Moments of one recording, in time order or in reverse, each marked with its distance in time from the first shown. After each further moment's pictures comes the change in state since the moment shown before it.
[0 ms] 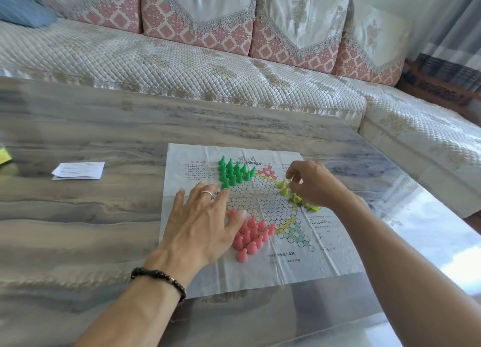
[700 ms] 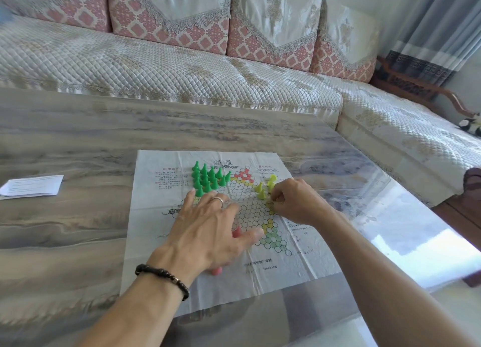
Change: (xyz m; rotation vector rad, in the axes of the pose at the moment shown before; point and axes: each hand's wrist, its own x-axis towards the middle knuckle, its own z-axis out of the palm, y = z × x) left_hand 0.029 0.039 0.008 0.053 -0.079 0.211; right_hand -0.022 0.011 0.010 -0.024 -0.076 0.053
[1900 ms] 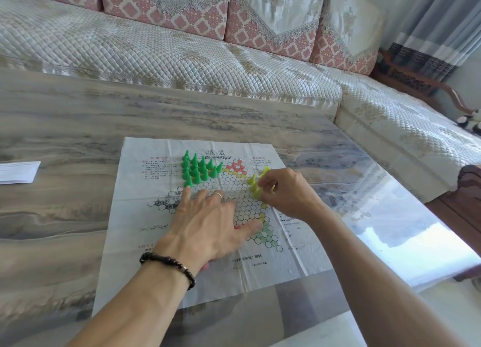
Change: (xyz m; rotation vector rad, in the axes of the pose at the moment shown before) left_hand 0.019 0.015 0.009 0.079 -0.159 -0.062; right_hand 0.004 0.006 0.007 0.250 0.136 -0.048
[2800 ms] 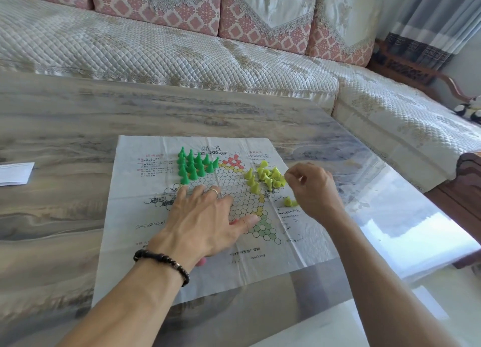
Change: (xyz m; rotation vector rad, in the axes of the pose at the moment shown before) left_hand -0.002 -0.002 0.002 0.007 0.005 0.017; right_hand -0.025 0.036 -0.008 0.008 0.312 0.086
